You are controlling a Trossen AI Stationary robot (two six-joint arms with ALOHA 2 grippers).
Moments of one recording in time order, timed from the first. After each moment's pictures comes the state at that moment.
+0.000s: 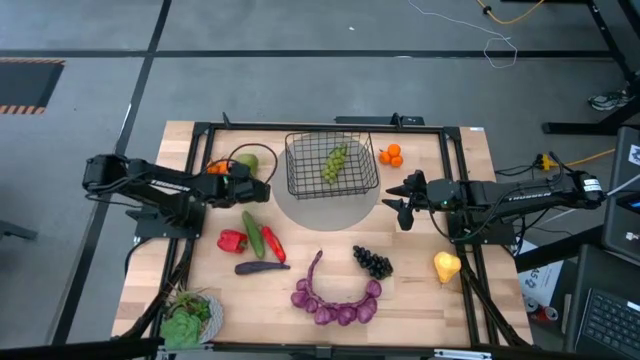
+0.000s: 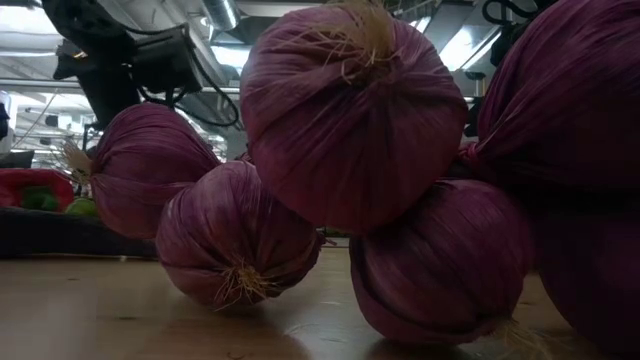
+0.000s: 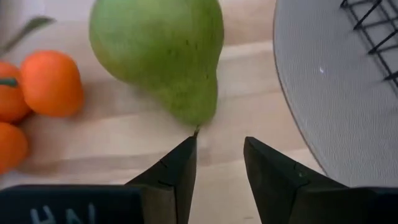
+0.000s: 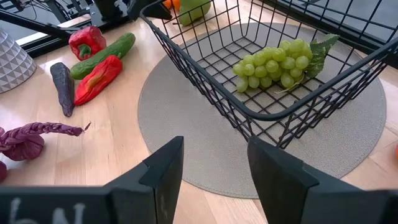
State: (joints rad) left arm 0.13 1.24 0.50 -0.42 -0.65 -1.17; right arm 0.04 0.75 0.39 -0.14 0.30 0.41
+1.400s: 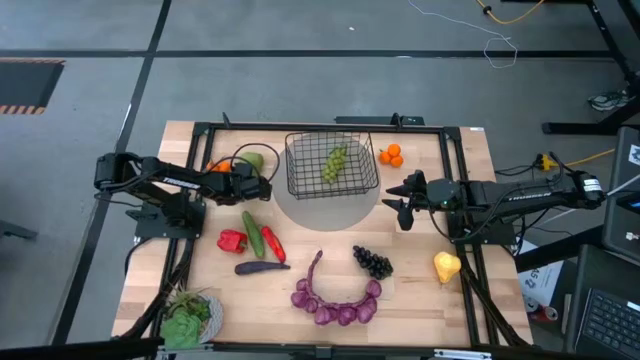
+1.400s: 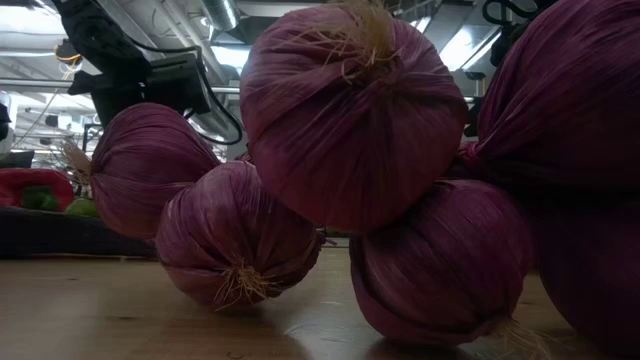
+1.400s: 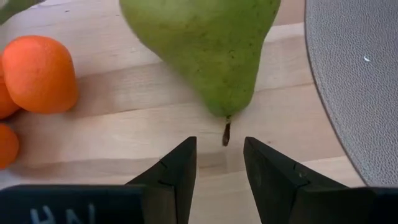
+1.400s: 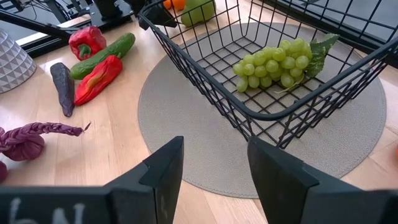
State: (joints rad) left arm 0.20 1.35 0.50 -0.37 -0.61 -1.14; right arm 0.04 0.75 0.39 -0.14 0.30 0.42
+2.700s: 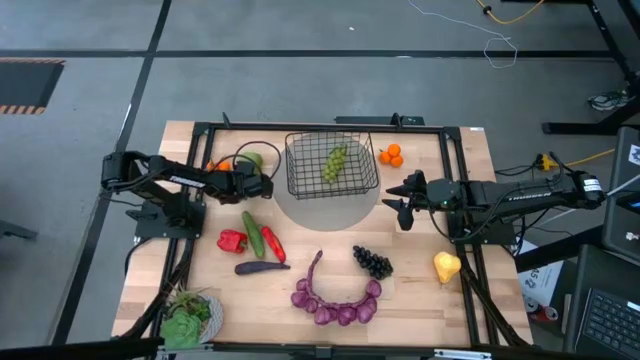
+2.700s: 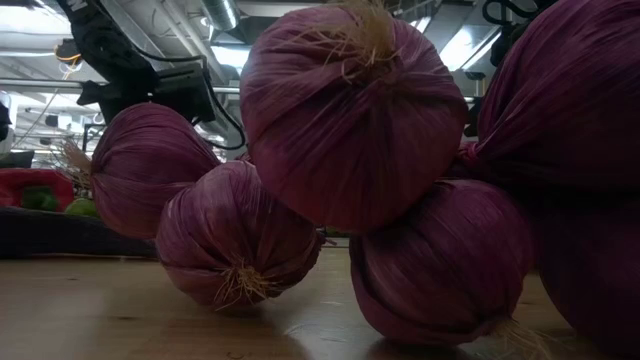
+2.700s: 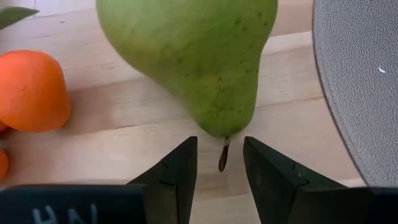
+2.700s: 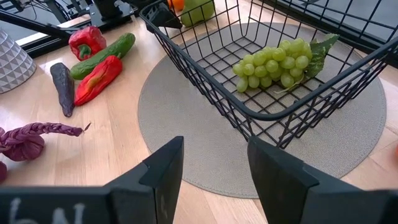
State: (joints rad) left arm 0.24 1.41 0.50 -0.30 -0.63 -1.09; right arm 0.04 0.75 0.39 -0.14 0.30 0.42
